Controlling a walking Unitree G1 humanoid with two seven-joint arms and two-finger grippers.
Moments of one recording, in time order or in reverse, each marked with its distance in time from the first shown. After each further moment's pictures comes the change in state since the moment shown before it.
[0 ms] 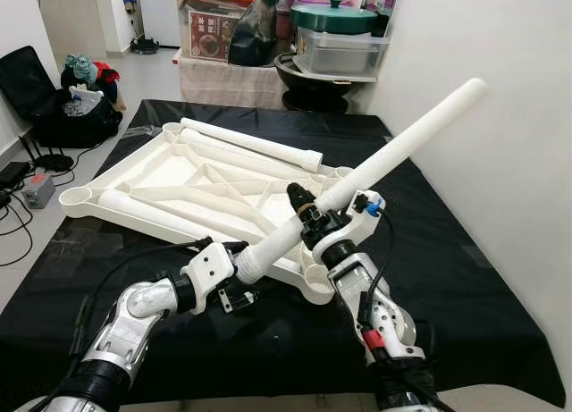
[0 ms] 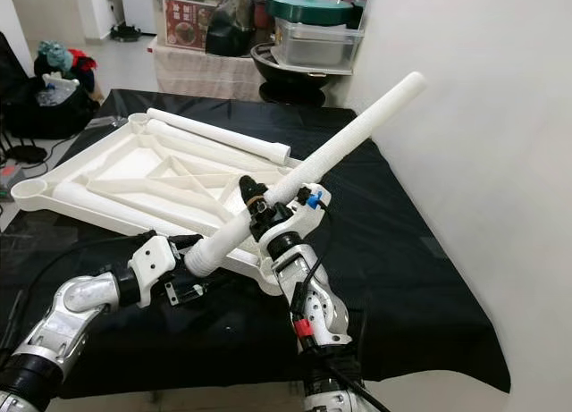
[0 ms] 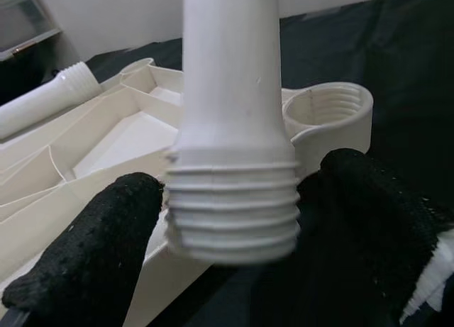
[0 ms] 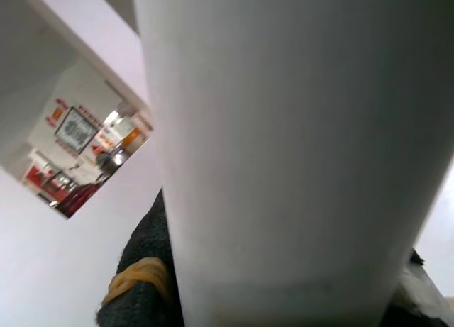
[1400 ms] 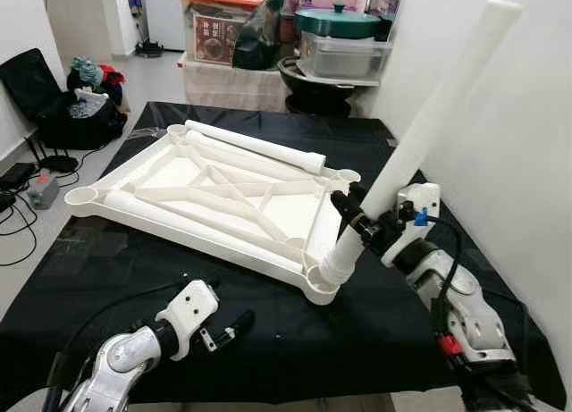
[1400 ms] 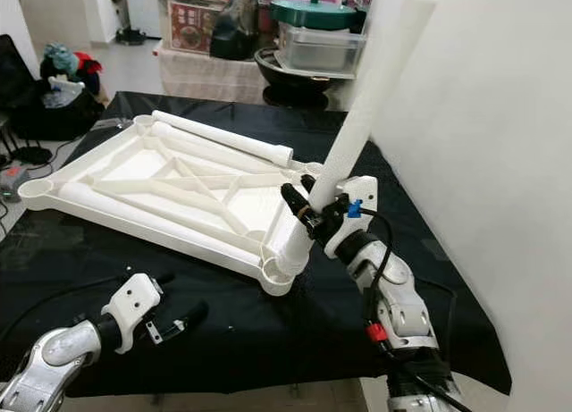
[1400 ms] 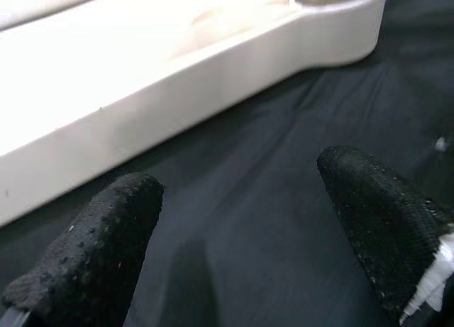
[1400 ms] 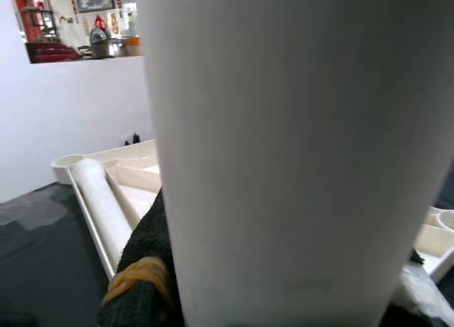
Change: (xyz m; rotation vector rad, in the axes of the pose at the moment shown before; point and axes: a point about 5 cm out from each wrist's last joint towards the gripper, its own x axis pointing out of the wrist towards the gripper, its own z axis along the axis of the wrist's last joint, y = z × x) left arm -0.034 -0.040 -0.028 -0.104 0.182 0.144; right arm -0.031 -0.032 0.067 -0.684 0.100 0.258
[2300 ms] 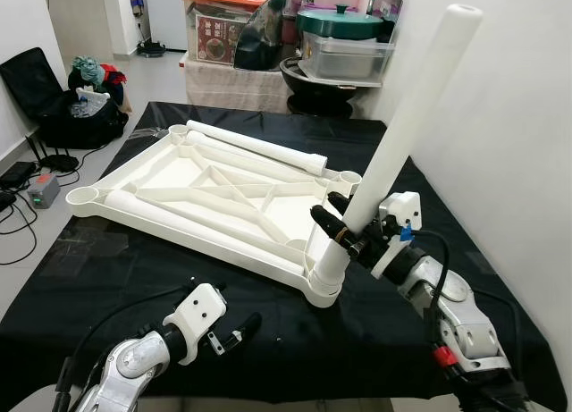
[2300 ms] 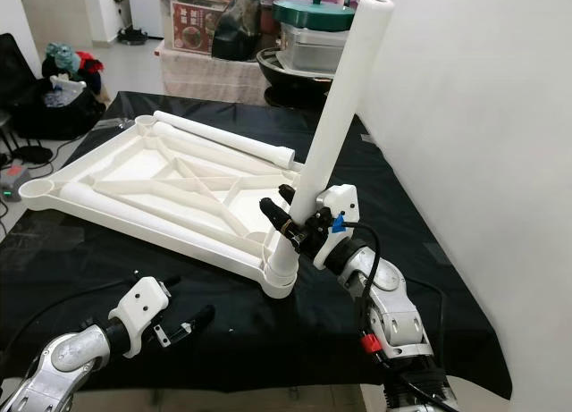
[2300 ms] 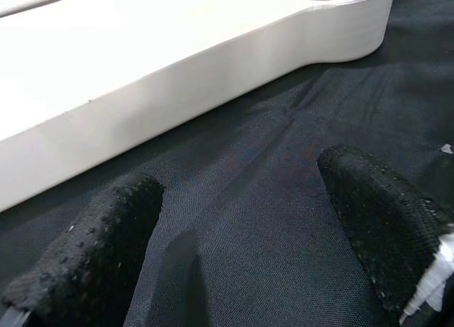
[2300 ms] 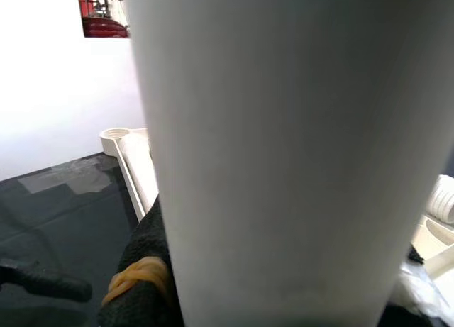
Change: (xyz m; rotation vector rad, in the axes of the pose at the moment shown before) left arm 0.001 -0.007 -0.002 -0.007 0.031 0.013; right arm -0.006 0.016 -0.008 -0.025 0.042 0.142
